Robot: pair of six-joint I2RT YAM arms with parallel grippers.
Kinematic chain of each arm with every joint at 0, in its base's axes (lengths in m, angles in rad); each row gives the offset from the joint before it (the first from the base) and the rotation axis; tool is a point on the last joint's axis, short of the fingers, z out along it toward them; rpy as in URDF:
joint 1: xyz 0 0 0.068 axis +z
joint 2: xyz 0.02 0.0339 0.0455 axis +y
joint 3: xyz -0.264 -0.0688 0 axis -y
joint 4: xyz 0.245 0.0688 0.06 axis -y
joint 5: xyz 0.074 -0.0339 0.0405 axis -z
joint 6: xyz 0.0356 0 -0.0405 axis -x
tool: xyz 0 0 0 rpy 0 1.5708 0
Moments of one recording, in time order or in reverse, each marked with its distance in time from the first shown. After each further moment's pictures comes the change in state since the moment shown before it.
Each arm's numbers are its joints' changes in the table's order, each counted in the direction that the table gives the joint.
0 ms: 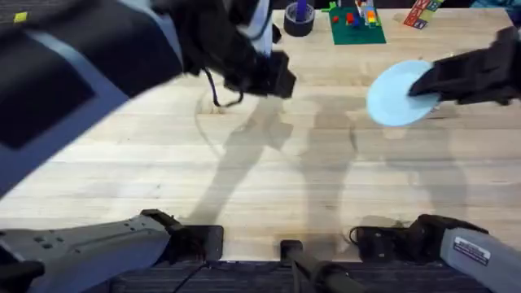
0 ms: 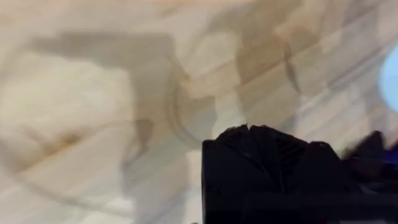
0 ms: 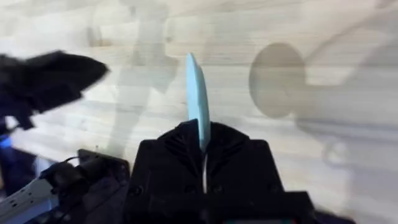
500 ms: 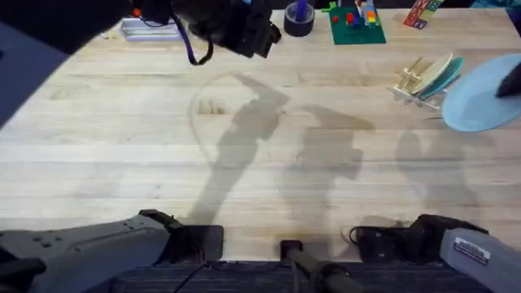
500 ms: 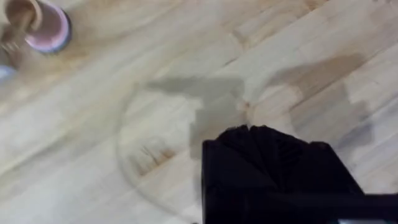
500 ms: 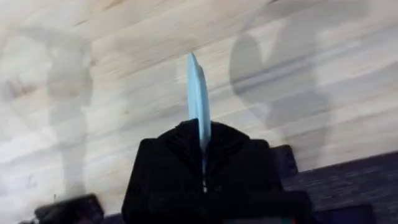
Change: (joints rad) left arm 0.063 -0.001 0.264 -0.165 -0.208 -0.295; right arm 0.000 -0.002 0.360 -0.313 0.424 -0.197
